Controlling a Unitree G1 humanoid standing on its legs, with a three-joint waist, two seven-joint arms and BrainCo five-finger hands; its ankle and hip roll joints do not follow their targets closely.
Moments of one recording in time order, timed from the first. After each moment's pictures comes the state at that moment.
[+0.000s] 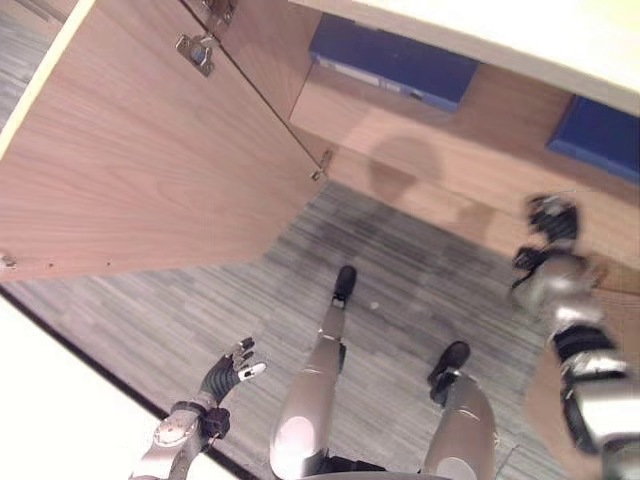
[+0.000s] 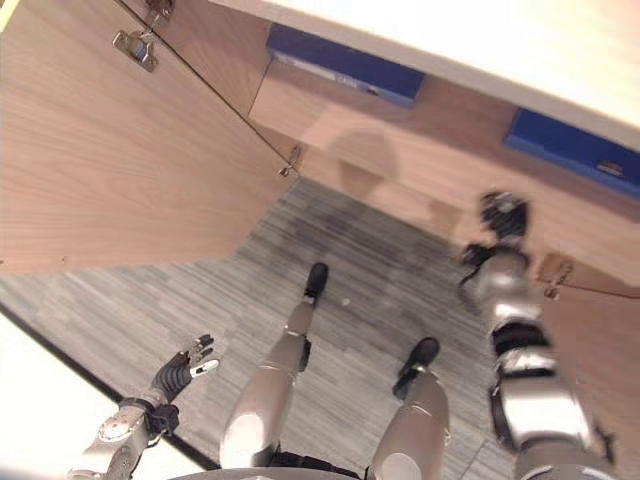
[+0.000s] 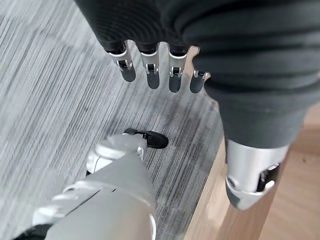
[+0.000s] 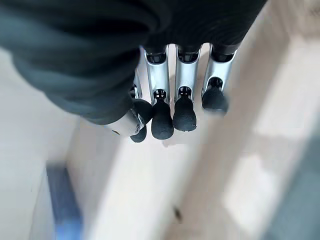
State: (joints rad) left arm 0.11 0.43 -0.26 0.59 -0.54 -0.19 -0.19; right arm -0.36 -0.46 0.09 0.63 0.37 -0.21 -0.32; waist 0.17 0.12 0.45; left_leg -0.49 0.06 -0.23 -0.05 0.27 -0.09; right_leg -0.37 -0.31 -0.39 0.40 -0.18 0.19
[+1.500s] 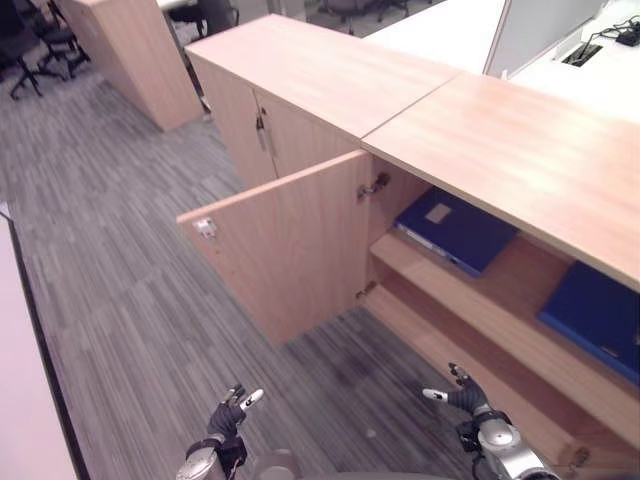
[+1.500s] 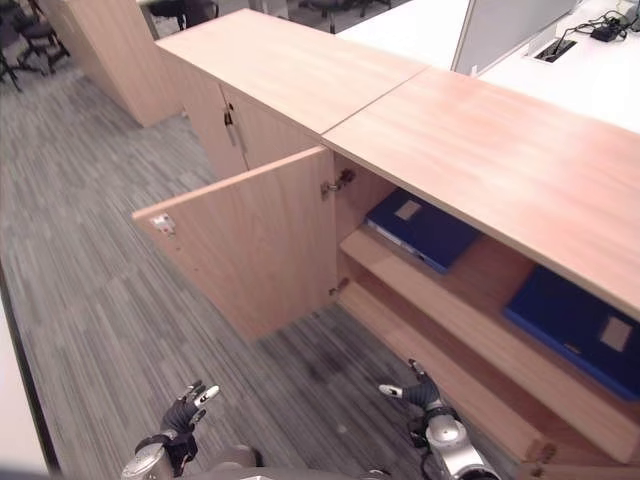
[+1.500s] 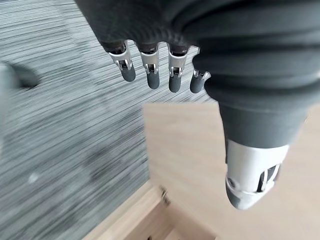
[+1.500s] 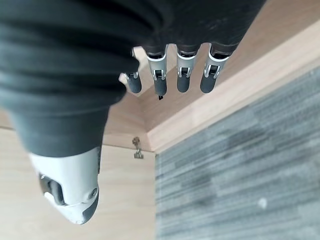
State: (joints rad) left arm 0.07 0.20 -0.08 0.82 -0.51 -0.15 -0.08; right arm 0.03 -0.39 0.29 0.82 0.10 -0.12 -0.13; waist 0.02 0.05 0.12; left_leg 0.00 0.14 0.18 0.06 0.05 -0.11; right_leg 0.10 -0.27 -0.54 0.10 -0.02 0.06
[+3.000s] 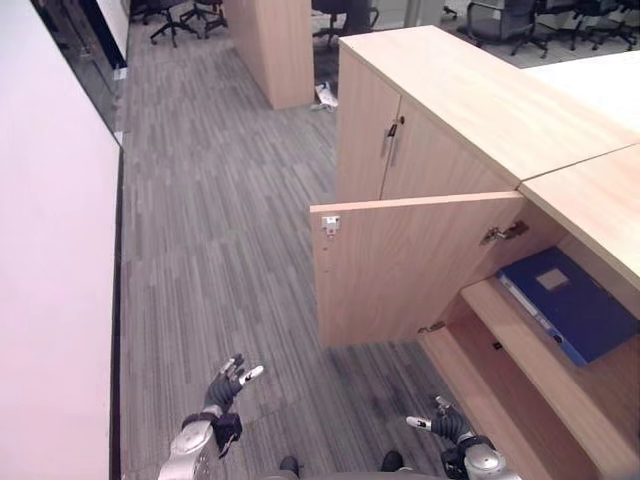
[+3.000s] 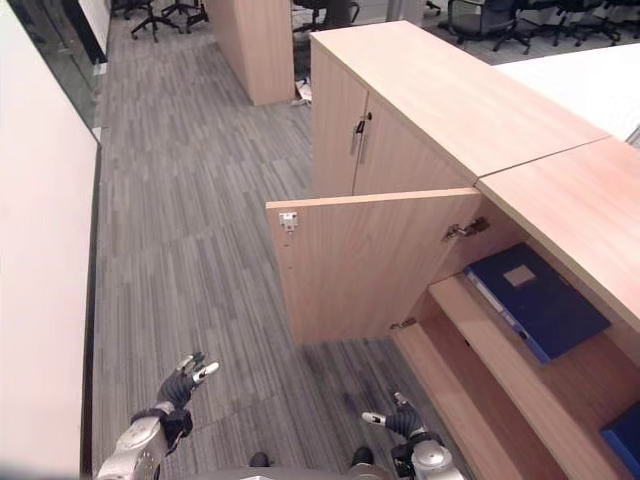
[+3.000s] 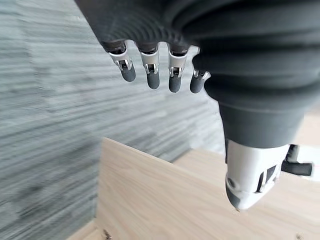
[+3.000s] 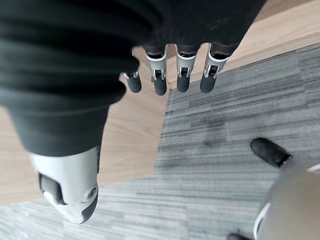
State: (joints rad) left arm 0.05 0.29 -0.12 0.67 -0.45 -0.13 -0.06; right arm 0.09 -0.29 0.27 0.83 0.09 -0.08 -0.05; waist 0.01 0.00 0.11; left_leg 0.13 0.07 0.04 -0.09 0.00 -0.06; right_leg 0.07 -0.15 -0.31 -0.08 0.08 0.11
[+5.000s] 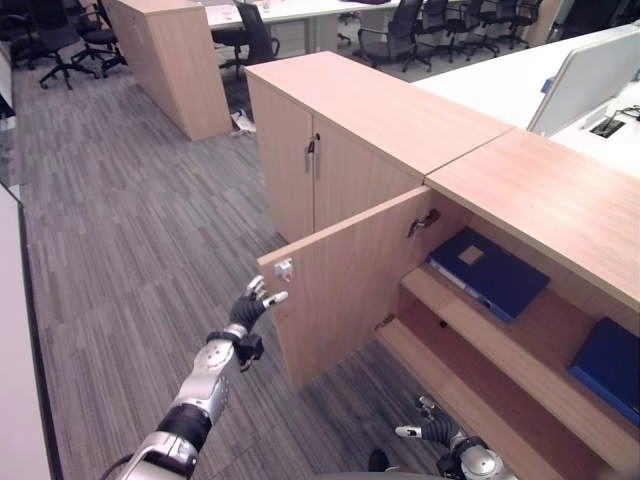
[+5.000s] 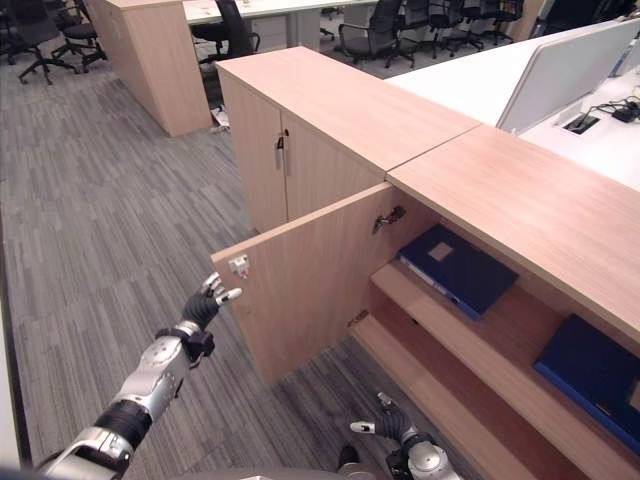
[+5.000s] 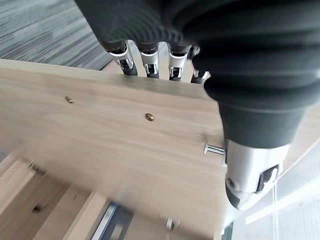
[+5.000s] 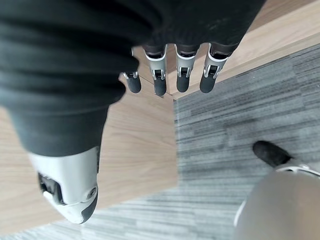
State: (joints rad) left arm -0.15 0.38 -0.35 0.49 -0.56 -0.16 -0.13; right arm 0.12 -0.34 0.34 0.75 0.05 -0.10 0.01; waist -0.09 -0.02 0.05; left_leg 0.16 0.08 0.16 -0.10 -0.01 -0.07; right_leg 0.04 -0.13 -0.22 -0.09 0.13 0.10
